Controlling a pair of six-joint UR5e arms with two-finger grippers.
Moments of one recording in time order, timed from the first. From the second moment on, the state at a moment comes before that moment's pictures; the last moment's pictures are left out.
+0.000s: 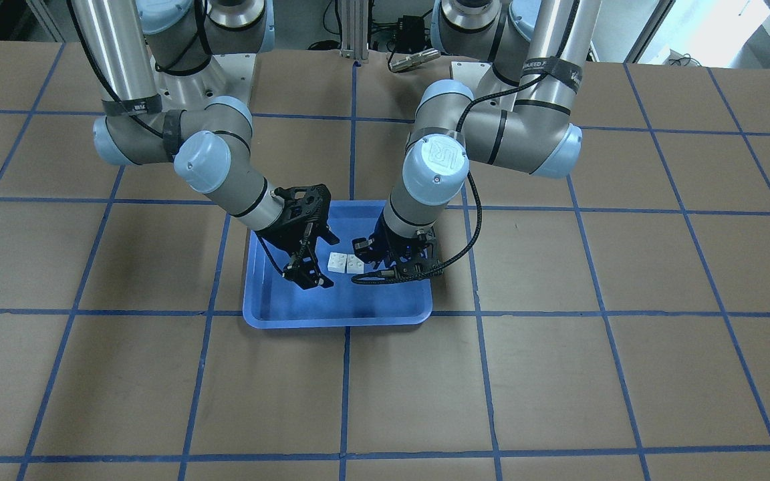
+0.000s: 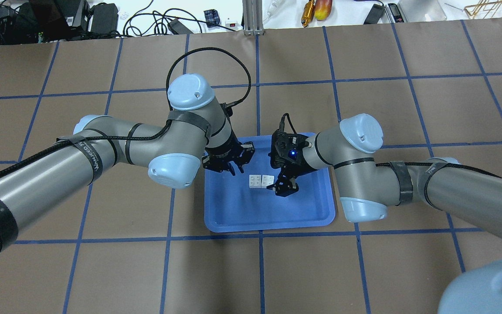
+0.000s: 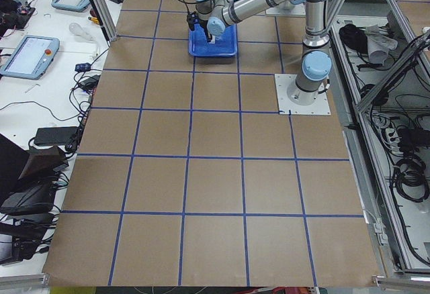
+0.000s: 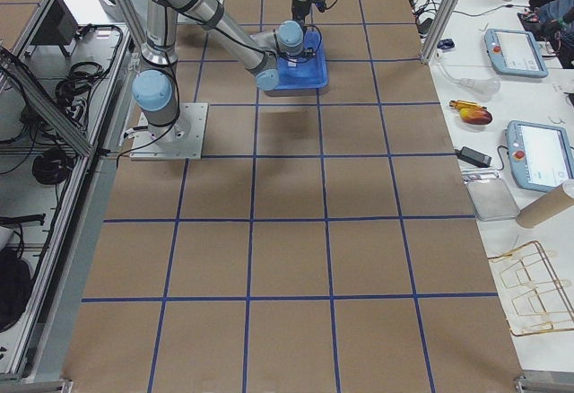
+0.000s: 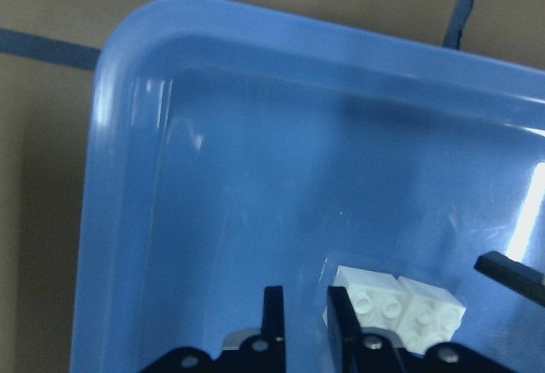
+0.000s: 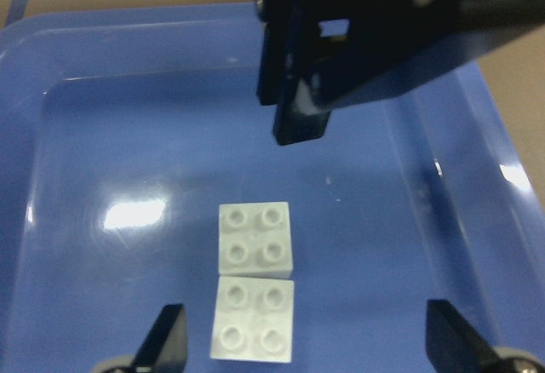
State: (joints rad) left arm -1.84 -1.92 -1.90 -0.92 1.38 -0.49; right arm 1.69 -1.21 2.15 -2.76 -1.01 -1.28
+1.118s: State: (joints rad) left arm -1.85 -1.95 -1.92 -0.92 1.33 -0.52; right arm 1.64 -1.32 1.63 -1.94 -1.39 -1.20
